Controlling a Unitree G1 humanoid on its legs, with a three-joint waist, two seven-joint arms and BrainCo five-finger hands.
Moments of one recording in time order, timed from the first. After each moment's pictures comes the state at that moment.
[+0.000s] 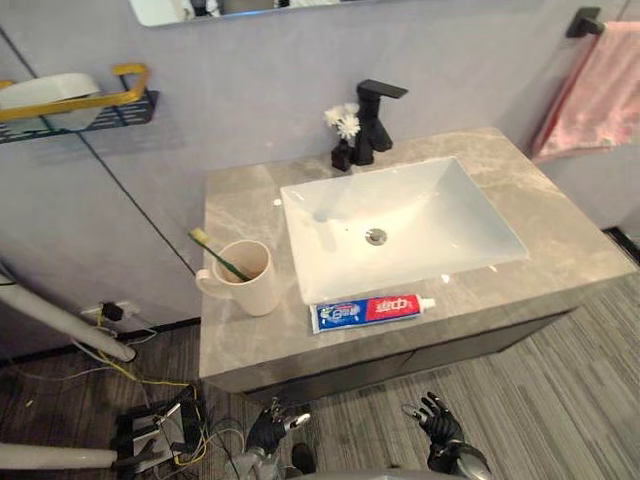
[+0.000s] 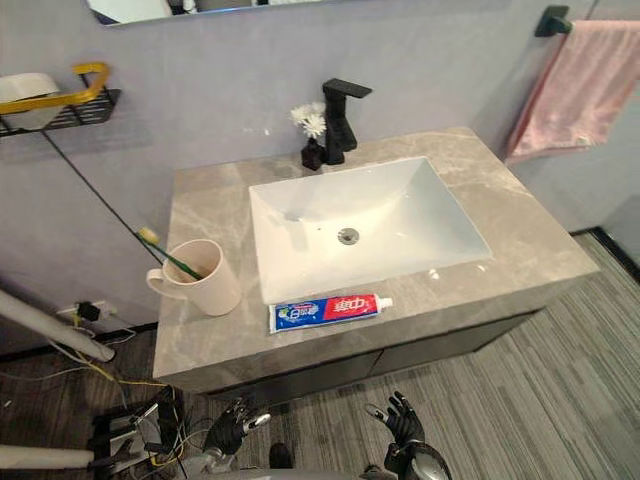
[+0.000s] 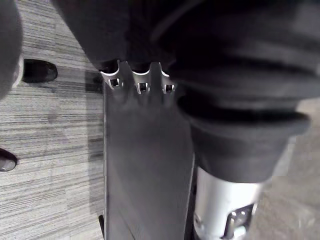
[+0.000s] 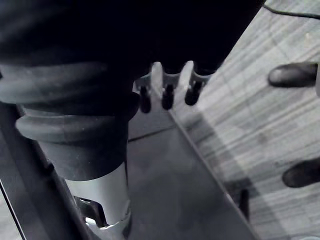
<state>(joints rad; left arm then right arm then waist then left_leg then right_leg) 0.27 0.08 -0.19 0.57 -0.38 -0.09 -0.08 0.17 -0.05 -0.04 0.80 0.40 -0.13 0.06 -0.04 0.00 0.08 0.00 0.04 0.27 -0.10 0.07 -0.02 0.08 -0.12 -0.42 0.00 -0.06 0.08</state>
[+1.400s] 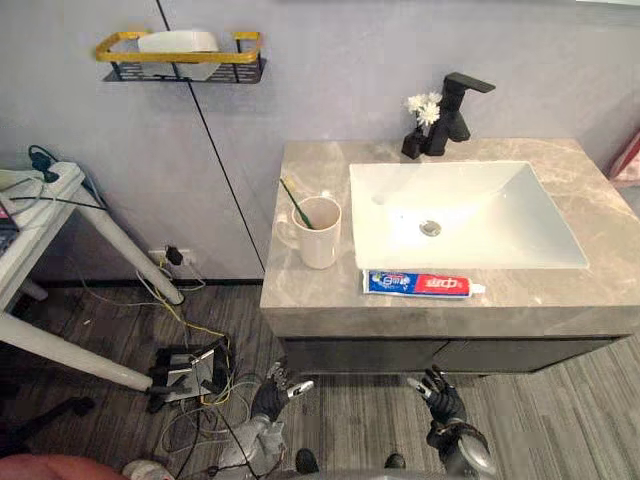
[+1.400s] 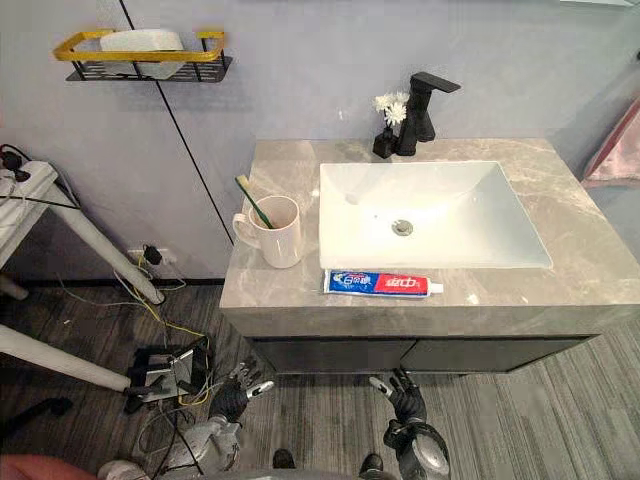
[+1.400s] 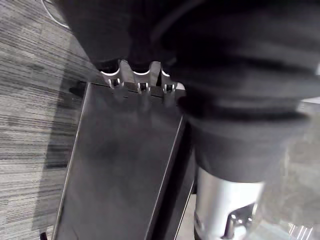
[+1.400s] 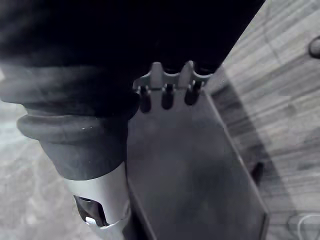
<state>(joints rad) 0.24 0.08 -0.19 0.48 -0.42 -0.13 -0.07 0.18 -0.02 -0.06 0.61 0.41 -0.14 0.05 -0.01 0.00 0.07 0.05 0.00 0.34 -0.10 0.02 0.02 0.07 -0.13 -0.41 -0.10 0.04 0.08</state>
